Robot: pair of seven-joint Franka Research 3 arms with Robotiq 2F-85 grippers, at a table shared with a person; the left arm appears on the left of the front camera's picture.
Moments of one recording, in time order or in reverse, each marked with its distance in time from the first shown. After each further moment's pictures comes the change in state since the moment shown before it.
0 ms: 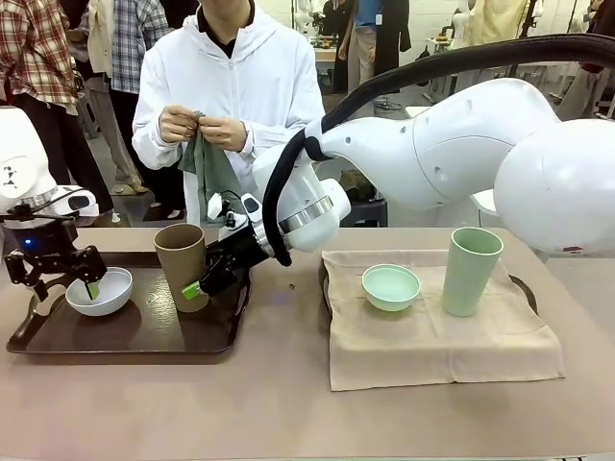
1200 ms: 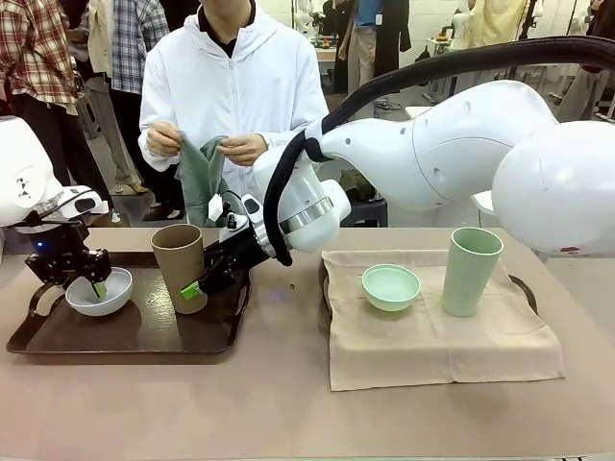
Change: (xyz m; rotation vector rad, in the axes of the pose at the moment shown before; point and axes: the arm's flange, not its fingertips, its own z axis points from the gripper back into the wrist) left arm 0.024 0.003 -0.017 -0.036 -0.096 -0.078; right arm -0.003 -0.002 0.000 0.001 -0.002 0.028
